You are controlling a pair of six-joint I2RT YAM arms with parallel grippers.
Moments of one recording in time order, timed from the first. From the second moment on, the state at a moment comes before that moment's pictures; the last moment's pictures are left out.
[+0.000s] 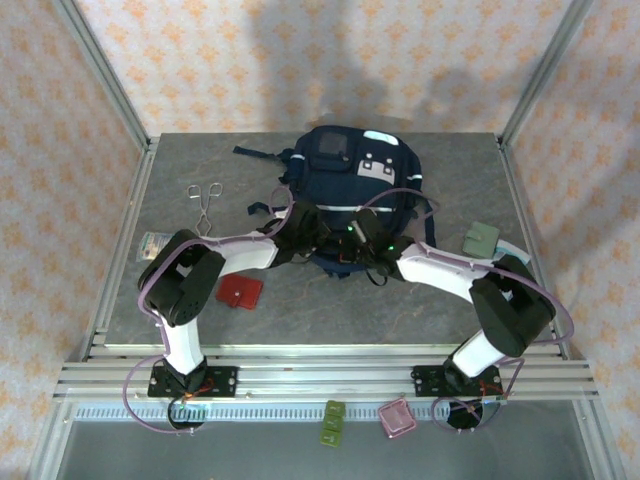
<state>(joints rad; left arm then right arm) -0.59 1.84 1.02 0.05 -0.02 -1.30 0.69 1.55 0.88 -0.18 0.07 0.69</state>
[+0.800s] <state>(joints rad) -0.48 1.81 1.02 0.03 0.05 -1.19 0.62 1.45 0.89 -0.17 0.01 0.60</state>
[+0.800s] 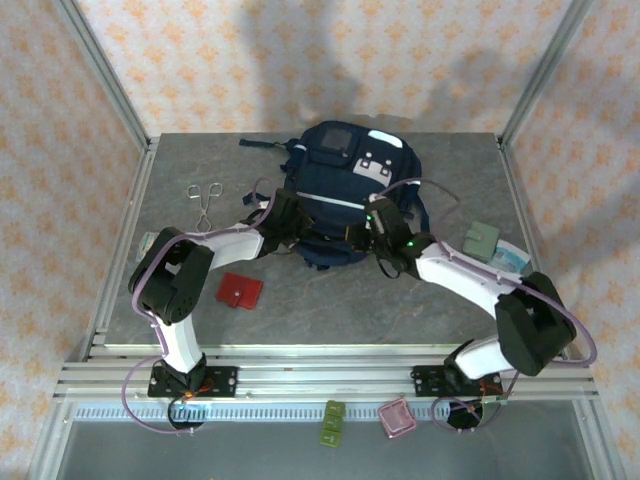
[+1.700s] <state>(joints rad) -0.48 1.71 1.09 -0.05 0.15 -1.22 0.66 1.46 0.79 0.00 -0.01 0.65</state>
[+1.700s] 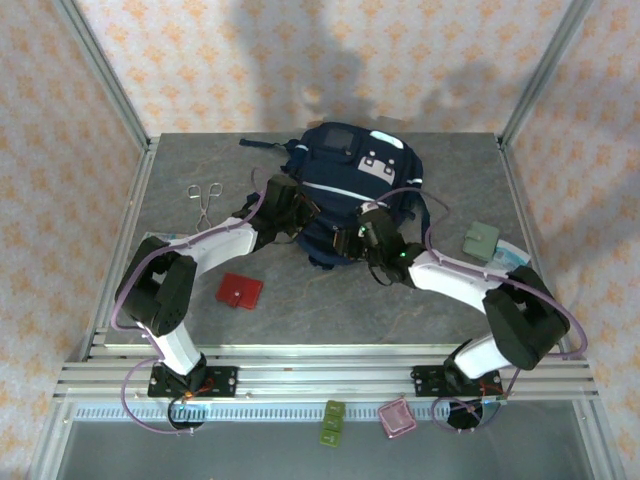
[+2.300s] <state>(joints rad) -0.51 1.70 1.12 -0.04 0.16 -1.25 0.64 1.58 0.87 0.05 0.01 0.65</state>
